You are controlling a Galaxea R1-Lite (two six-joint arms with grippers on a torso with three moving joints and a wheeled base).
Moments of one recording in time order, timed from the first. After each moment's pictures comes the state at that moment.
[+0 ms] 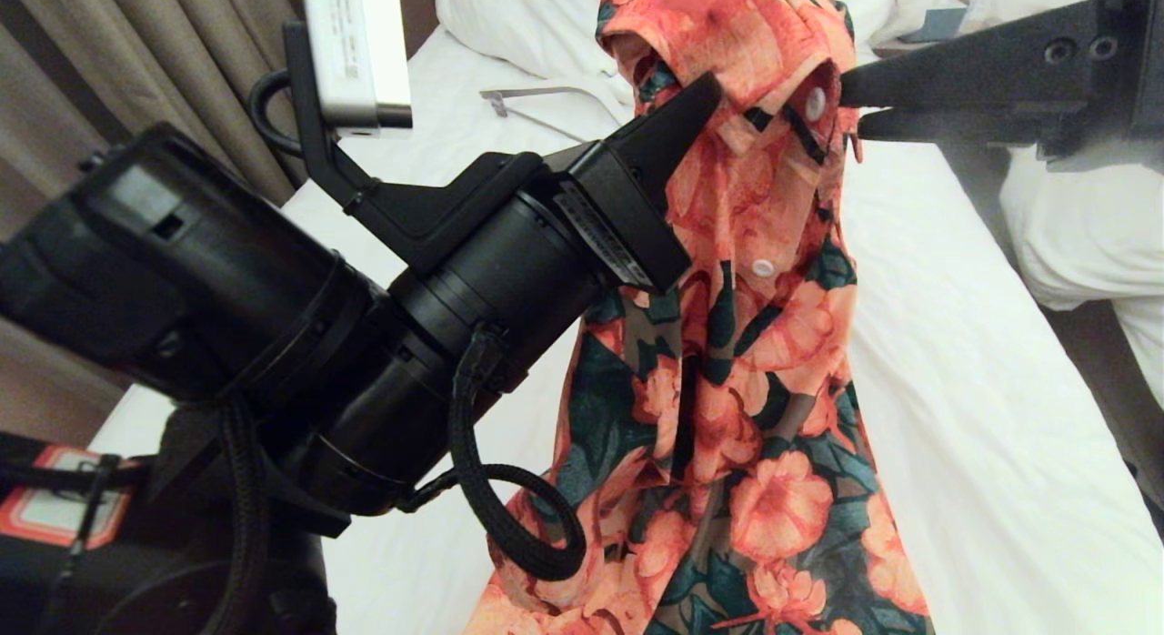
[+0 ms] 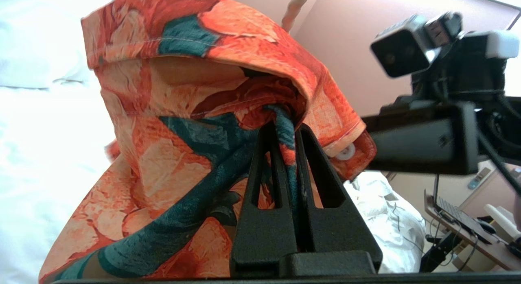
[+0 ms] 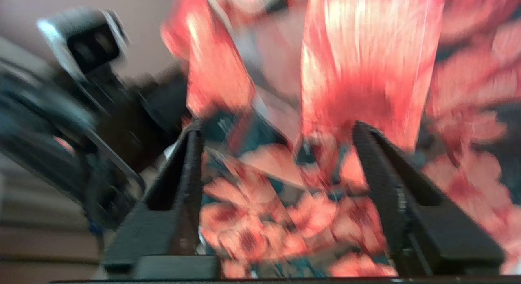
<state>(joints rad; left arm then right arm) -0.97 1.67 -0.88 -1.37 -0.01 -0.22 0.57 1.41 -1.59 0.28 0.42 0.21</state>
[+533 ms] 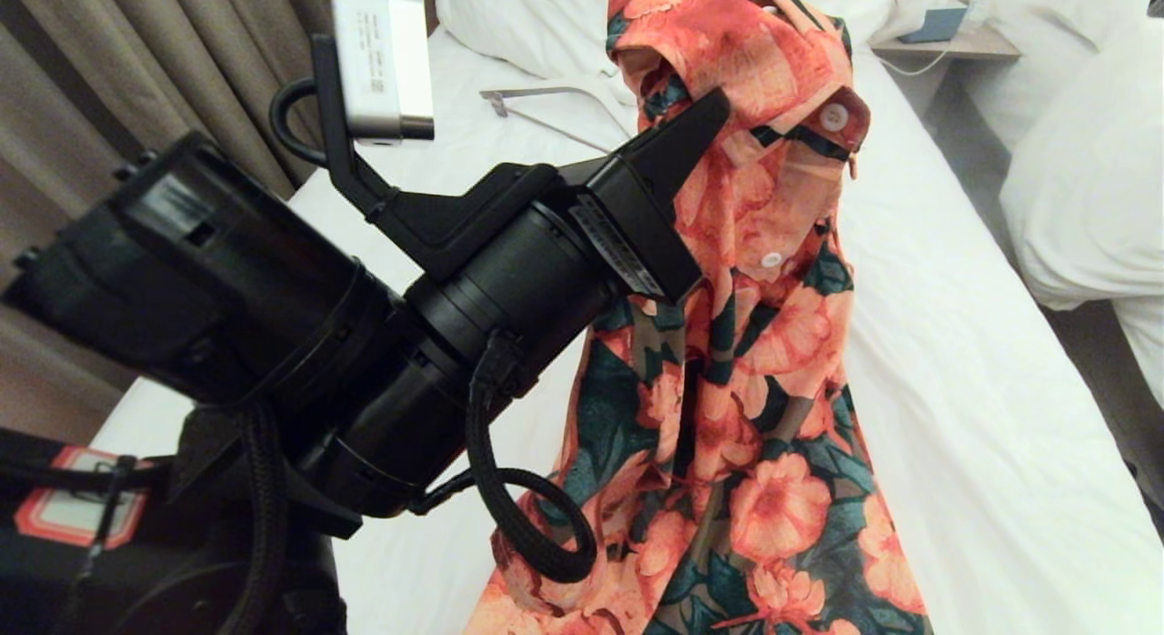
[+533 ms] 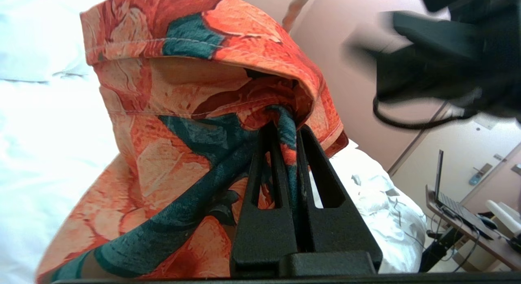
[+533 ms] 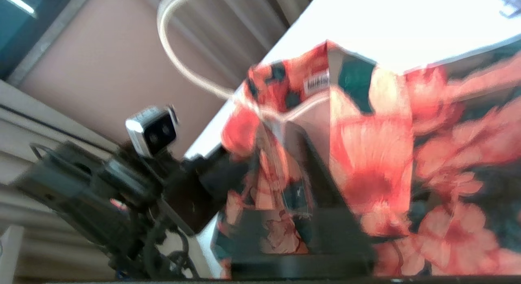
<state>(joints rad) -0.98 1.68 -0.88 -1.36 -0.01 -0.22 0.56 1.44 -1.85 0.35 0.38 0.32</state>
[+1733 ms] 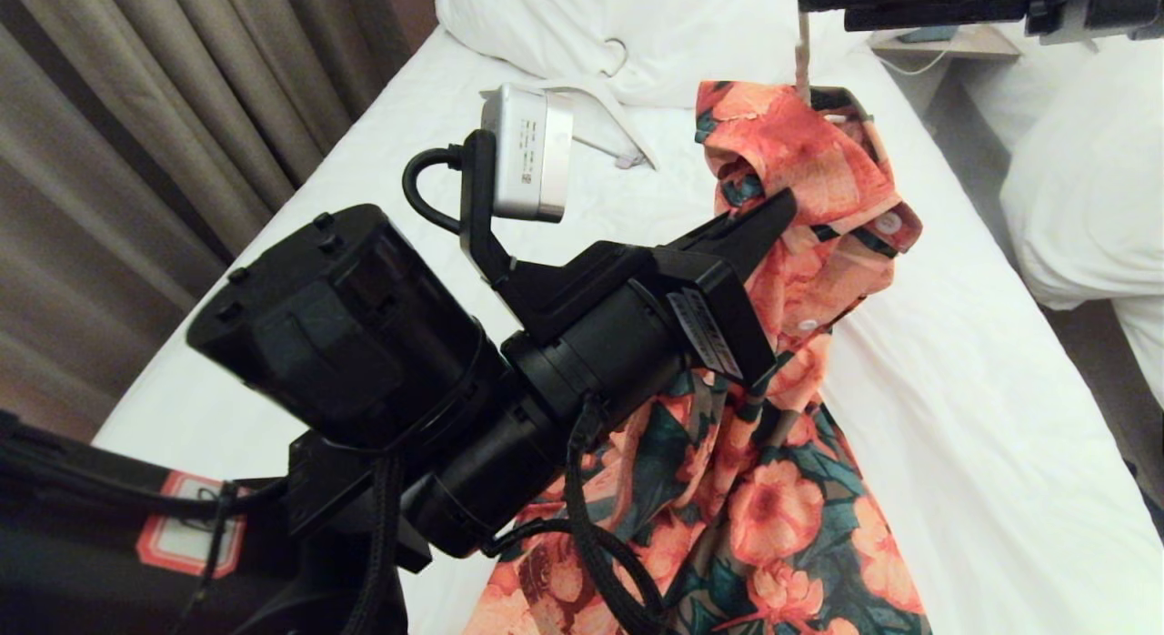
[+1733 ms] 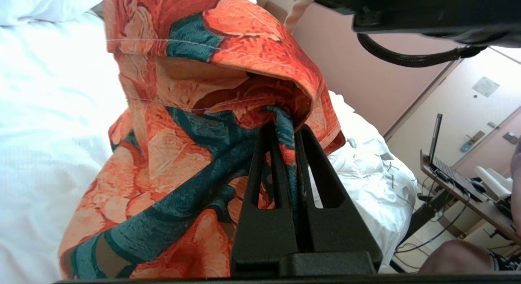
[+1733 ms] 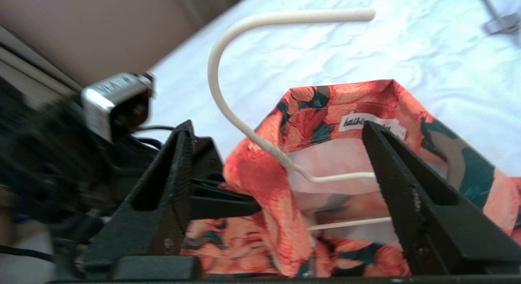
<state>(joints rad) -1.02 1.75 -0.89 -1.31 0.00 -0.21 0.61 1.56 -1.98 0.53 0.35 -0.04</state>
